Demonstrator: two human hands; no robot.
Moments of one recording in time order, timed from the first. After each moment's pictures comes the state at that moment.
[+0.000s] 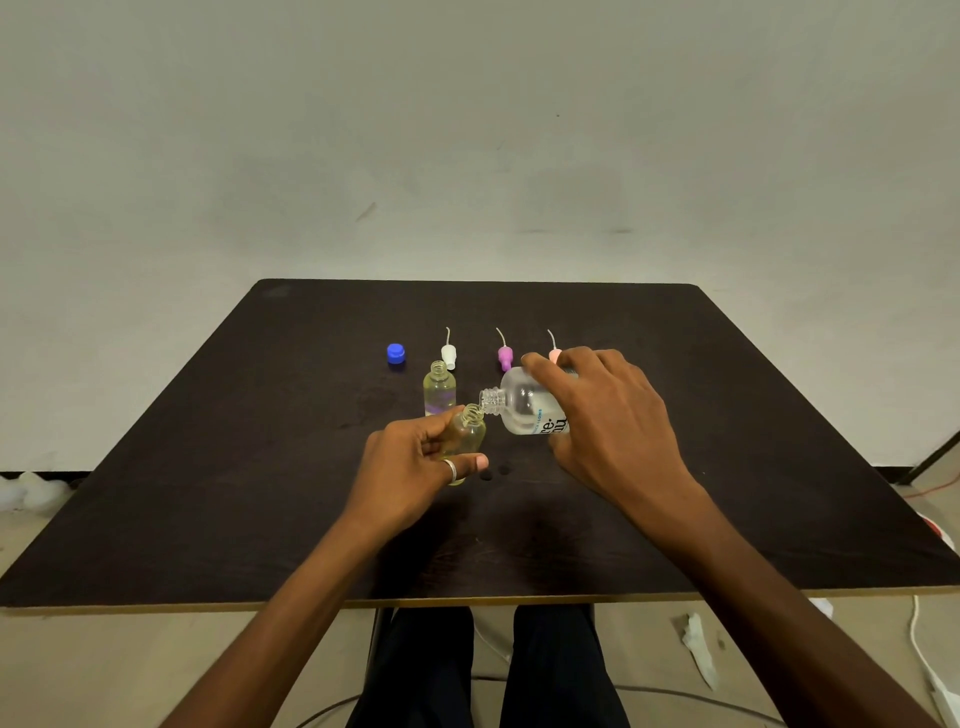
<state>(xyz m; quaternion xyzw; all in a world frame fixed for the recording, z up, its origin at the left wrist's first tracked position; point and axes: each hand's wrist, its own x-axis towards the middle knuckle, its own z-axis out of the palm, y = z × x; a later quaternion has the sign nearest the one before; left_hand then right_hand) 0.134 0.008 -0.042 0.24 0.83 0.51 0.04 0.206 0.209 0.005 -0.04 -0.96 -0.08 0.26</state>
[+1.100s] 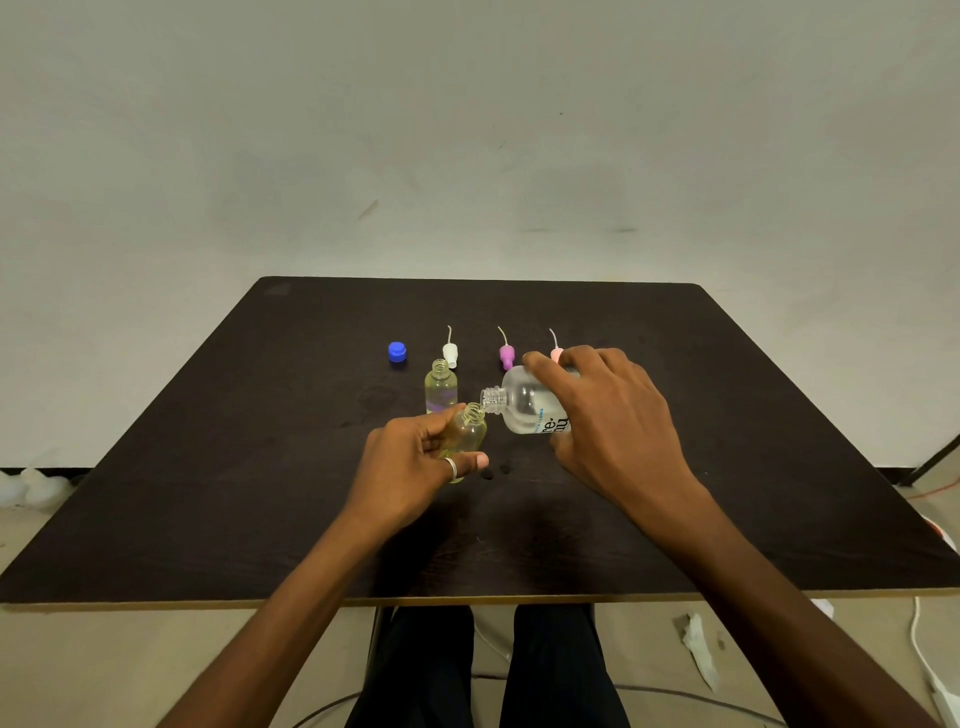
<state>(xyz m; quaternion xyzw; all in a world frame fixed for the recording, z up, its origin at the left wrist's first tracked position) 0.131 0.008 -0.042 0.24 0.83 0.50 0.04 0.206 0.209 0.004 -0.03 -0.96 -0.09 0.27</state>
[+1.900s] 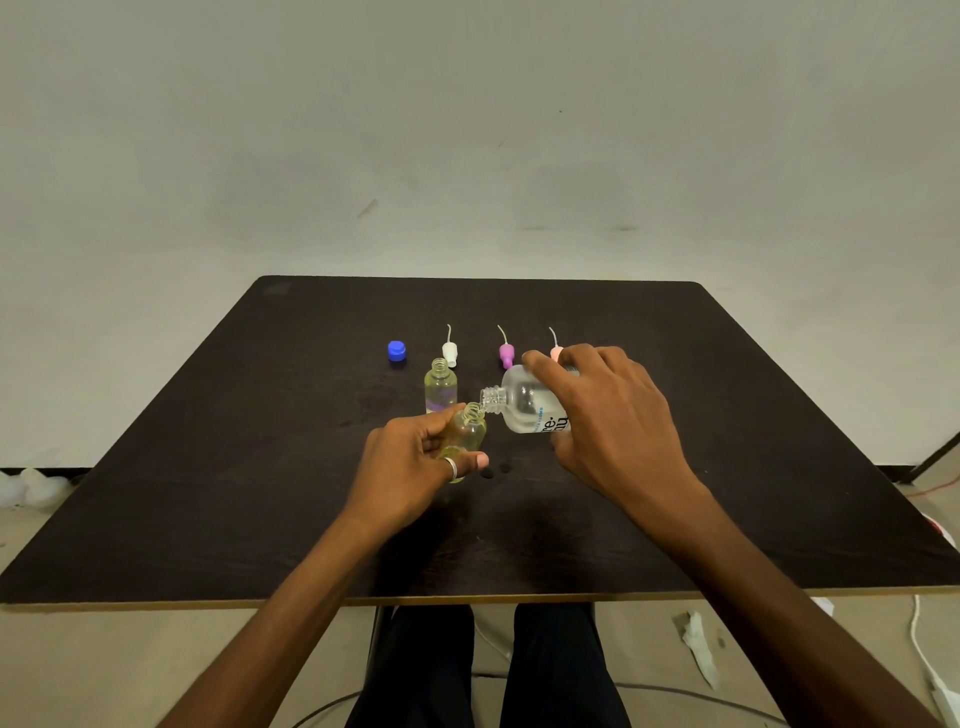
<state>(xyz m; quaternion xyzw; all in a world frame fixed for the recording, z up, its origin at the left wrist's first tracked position) 0.132 0.007 -0.043 0.25 0.83 0.49 0.04 0.206 0.209 0.004 -0.03 -0.96 -0.09 0.26</state>
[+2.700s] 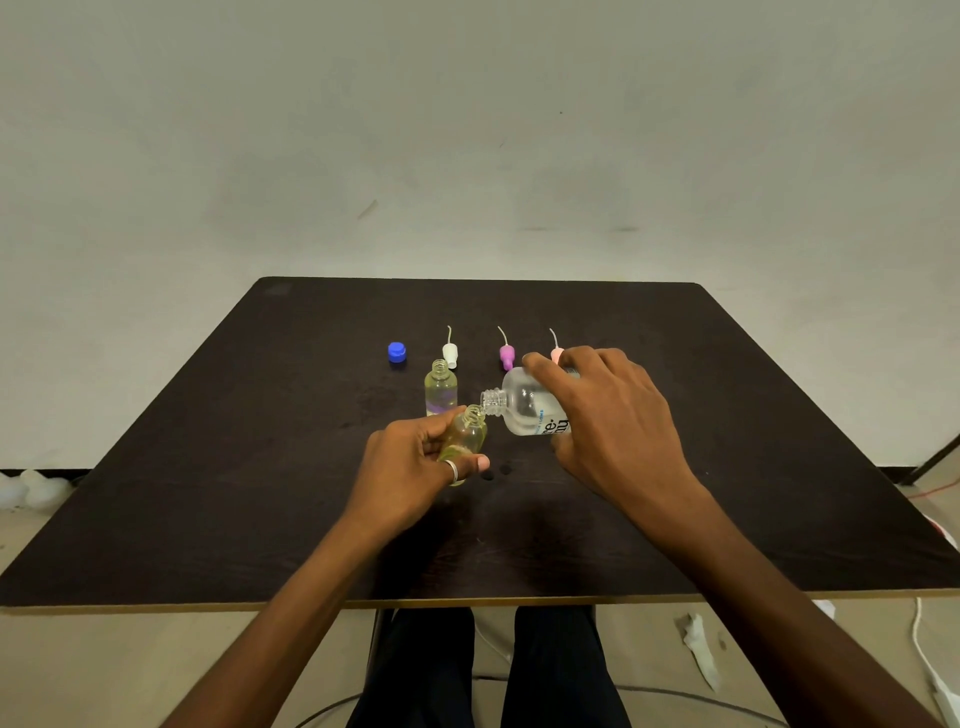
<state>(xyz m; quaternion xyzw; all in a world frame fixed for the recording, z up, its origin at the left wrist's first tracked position) 0.132 0.007 -0.044 0.25 0.83 0.50 0.04 0.205 0.209 0.003 -0.03 -0.96 -0.09 0.26</state>
